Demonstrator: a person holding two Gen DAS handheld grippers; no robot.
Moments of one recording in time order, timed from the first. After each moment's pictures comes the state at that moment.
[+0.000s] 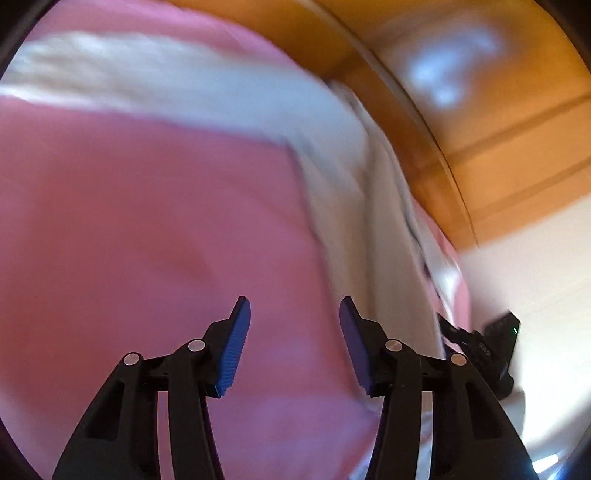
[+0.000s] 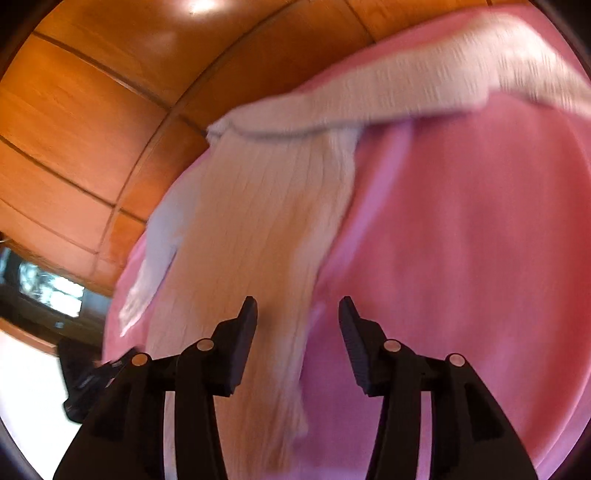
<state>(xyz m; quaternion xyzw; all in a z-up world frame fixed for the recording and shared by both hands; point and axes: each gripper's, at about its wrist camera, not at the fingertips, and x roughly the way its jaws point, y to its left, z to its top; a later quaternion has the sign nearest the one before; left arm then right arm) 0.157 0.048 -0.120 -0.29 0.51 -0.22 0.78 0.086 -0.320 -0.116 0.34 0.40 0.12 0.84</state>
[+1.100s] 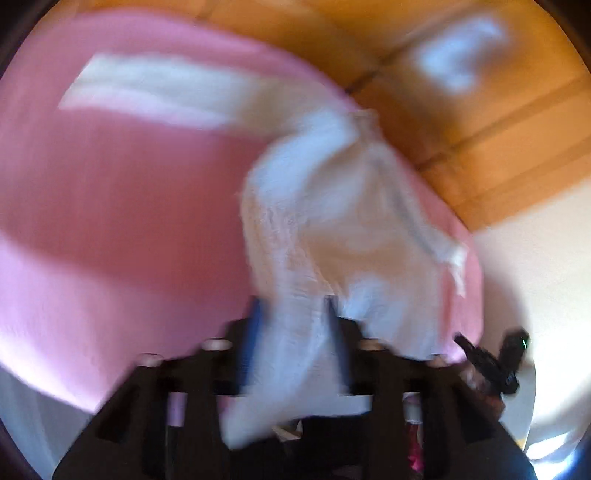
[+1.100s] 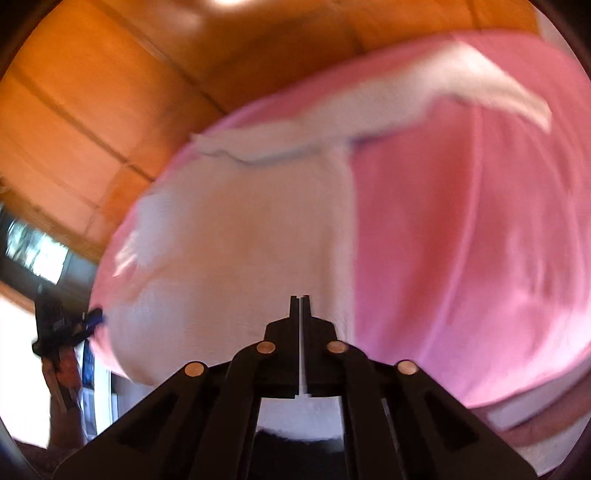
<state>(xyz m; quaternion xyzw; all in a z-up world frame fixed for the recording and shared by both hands) 0.094 0.175 -0.070 -0.27 0.53 -0.15 0.79 -0.028 -0.313 -0.099 0.27 0.42 0.08 0.86</state>
